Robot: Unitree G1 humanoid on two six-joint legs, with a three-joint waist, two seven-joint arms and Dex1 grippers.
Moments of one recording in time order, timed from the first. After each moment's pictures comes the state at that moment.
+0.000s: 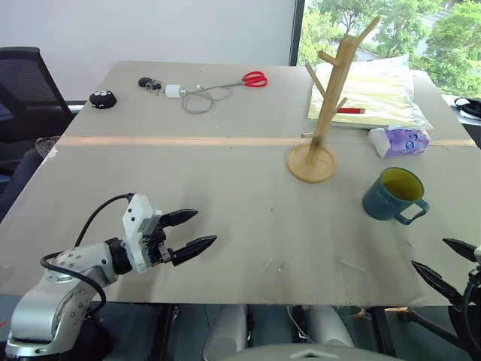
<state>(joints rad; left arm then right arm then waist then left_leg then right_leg) 0.22 0.75 0.31 -0.45 -0.67 0.53 -0.94 0.68 -0.65 -0.65 -0.57 0.49 0.39 0.80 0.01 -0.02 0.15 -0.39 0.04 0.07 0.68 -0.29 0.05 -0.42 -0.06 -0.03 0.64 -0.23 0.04</state>
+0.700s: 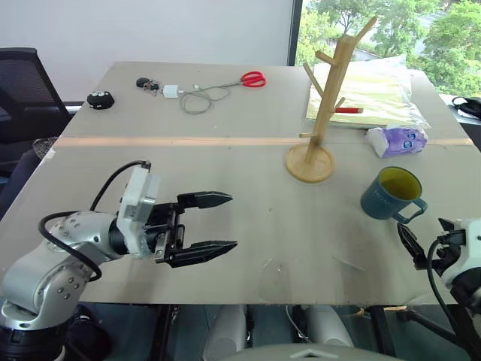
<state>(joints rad) -0.02 0.83 0.30 -0.56 -0.97 0.61 -1.13 0.44 -0.36 -0.46 -0.80 0.45 0.67 0.22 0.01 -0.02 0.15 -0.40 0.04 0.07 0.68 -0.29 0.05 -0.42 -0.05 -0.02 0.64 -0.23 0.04</state>
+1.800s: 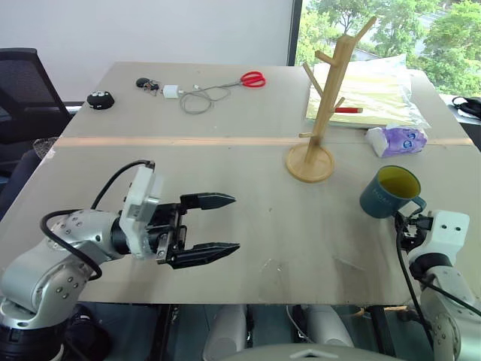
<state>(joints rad) 0.00 0.85 0.30 -0.58 -0.98 0.62 -1.12 0.27 -0.17 -0.29 -0.60 0.21 0.55 0.03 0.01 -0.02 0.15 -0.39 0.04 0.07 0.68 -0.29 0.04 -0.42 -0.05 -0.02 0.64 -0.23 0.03</state>
